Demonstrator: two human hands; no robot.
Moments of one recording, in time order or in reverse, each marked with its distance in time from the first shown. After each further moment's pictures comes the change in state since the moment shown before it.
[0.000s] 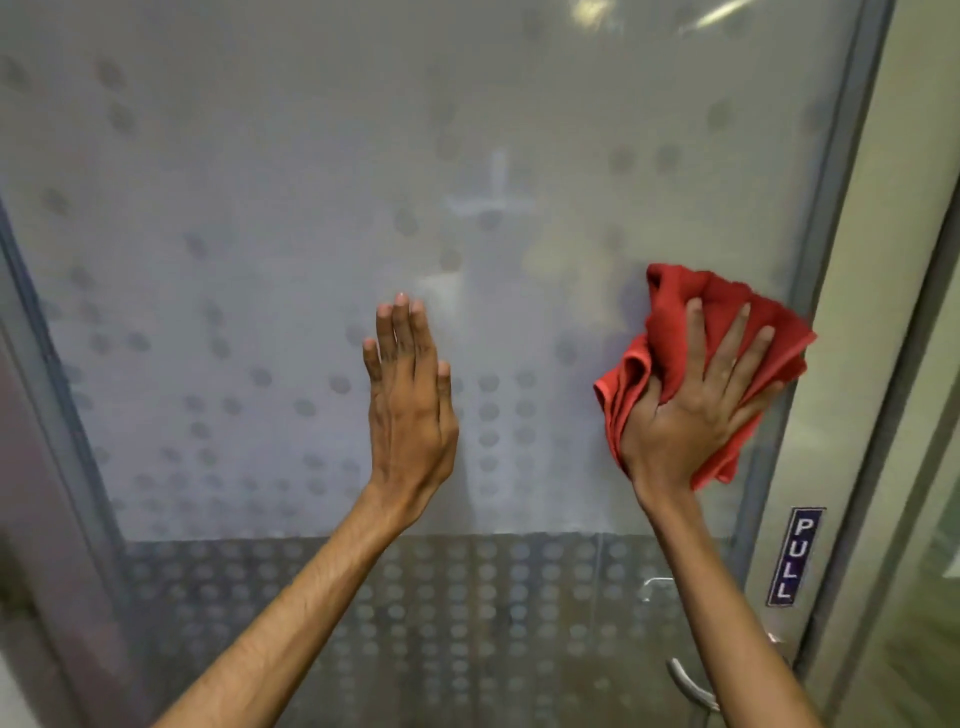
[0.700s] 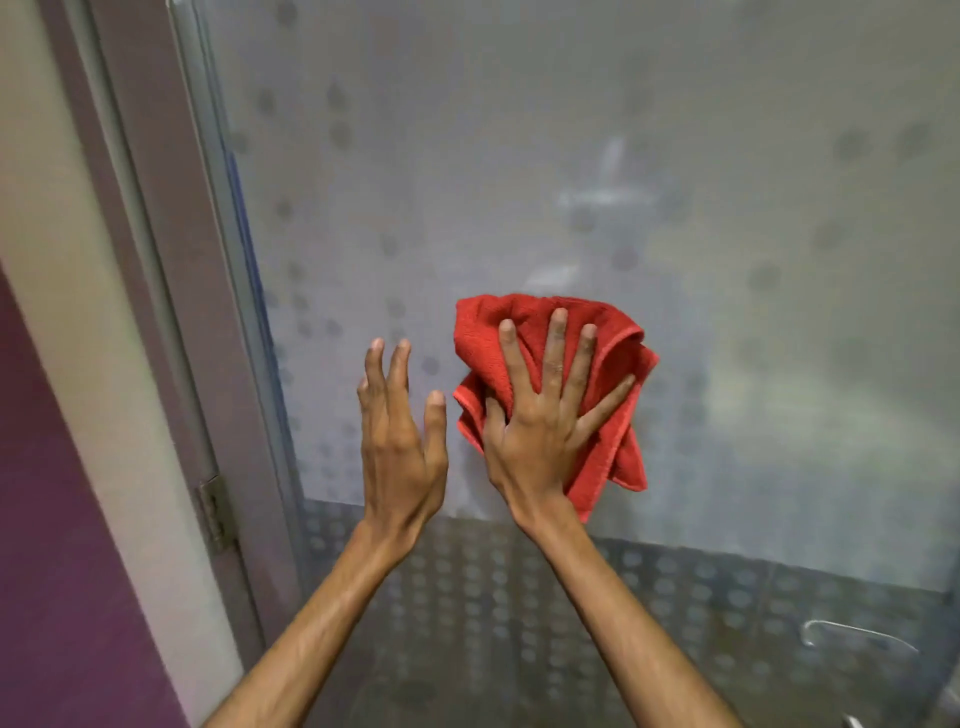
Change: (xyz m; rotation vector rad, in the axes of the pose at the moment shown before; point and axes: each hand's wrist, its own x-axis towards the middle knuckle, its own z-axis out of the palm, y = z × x) left_hand -0.033 -0.094 -0.111 -0.021 0.064 -0.257; right_hand -0.121 -0.223 0.026 0.205 -0.292 -0.248
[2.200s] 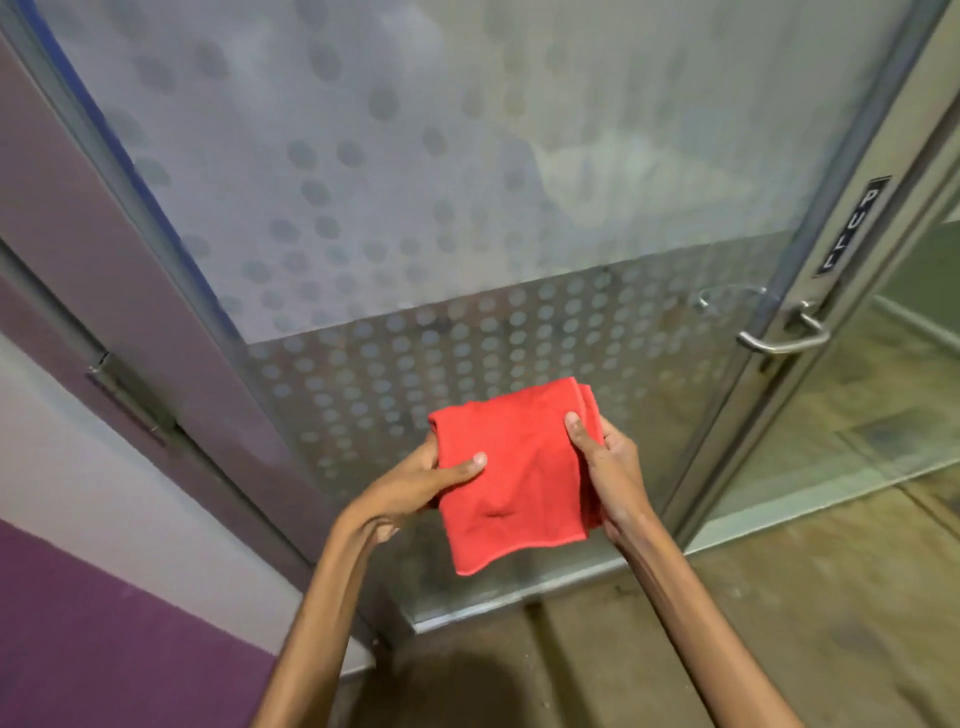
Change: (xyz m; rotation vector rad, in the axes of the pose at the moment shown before) left_hand -0.167 -0.128 -0.087 -0.826 -1.516 -0.990; right_hand -0.264 -0.020 -0.089 0.841 -0.277 1.322
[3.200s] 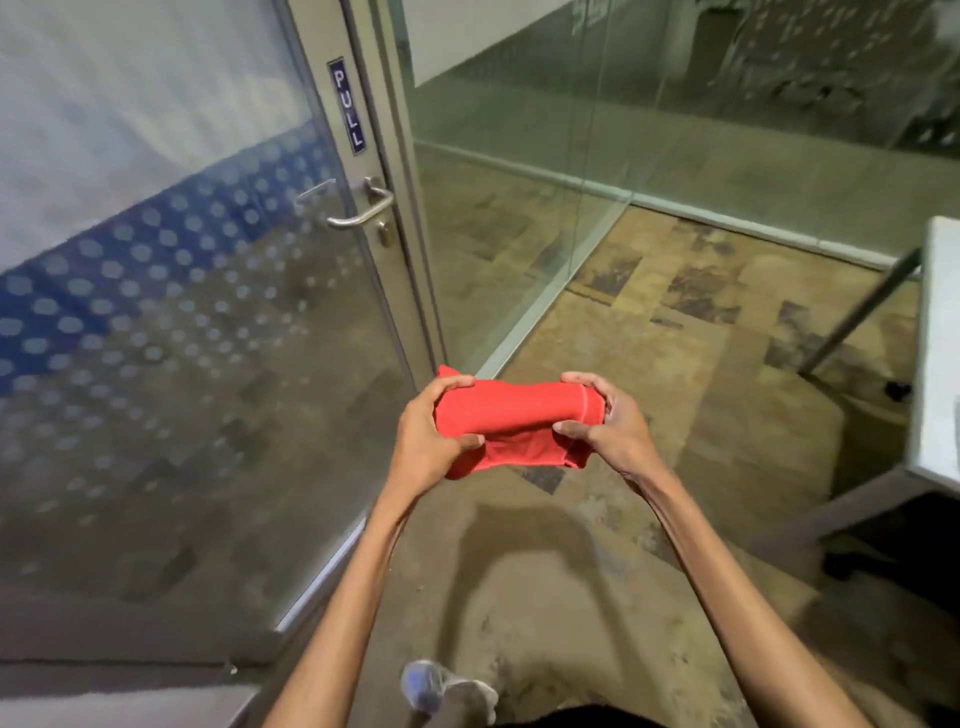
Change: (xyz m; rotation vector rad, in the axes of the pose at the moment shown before) left_hand -0.057 -0.068 0.342 0.507 -0.294 0.444; right_hand -0.281 -0.007 -0.331 -0.450 0.508 -0.054
